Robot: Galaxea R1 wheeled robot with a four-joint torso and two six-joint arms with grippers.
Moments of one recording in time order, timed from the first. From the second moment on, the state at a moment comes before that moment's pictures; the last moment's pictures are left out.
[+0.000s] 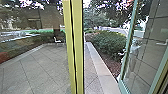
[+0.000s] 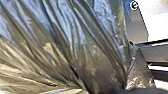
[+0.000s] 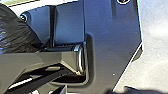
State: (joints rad) left arm 1.55 3.04 -2.72 -0.50 0.05 0.58; right arm -1.52 3.06 -2.73 -0.23 -0.17 0.24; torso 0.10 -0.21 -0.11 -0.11
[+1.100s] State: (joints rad) left arm 1.55 3.04 -2.72 -0.50 0.05 0.58; right arm -1.52 3.08 -2.73 -0.23 -0.17 0.23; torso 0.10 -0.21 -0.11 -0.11
